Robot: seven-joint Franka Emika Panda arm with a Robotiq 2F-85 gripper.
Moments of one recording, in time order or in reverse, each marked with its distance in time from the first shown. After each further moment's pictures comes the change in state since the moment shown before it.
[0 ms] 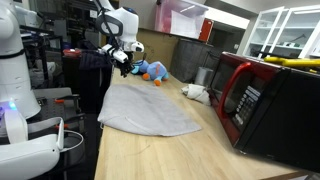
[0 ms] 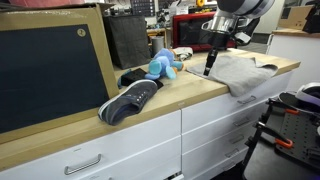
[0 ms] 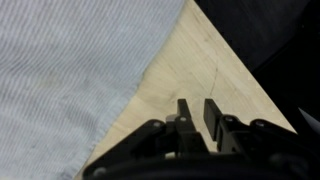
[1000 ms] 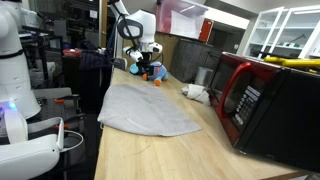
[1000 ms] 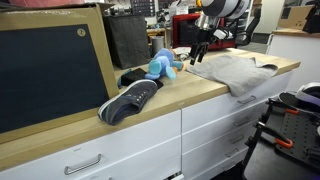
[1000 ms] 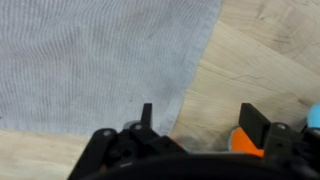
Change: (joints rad) arm -0.084 0.208 -0.014 0.254 -0.199 0.049 0.401
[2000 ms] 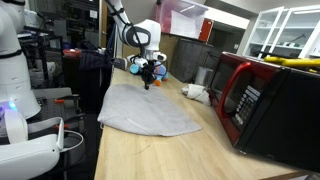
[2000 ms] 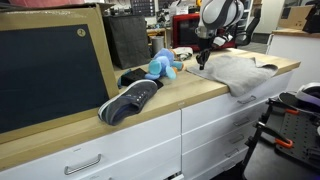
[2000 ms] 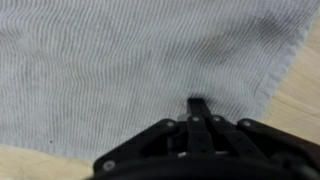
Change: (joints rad) arm -0.069 0.118 0.000 0.070 -0.298 -0.043 0.181
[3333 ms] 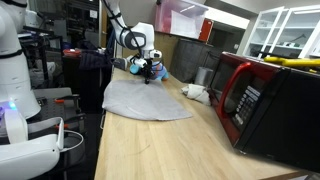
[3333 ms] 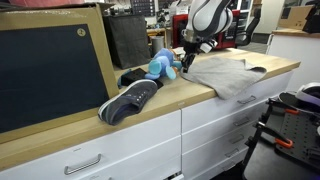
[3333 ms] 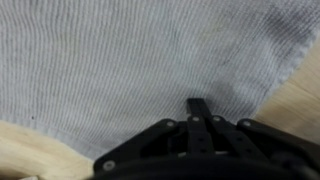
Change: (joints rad) arm 0.021 0.069 0.119 0.036 0.006 0.177 0.008
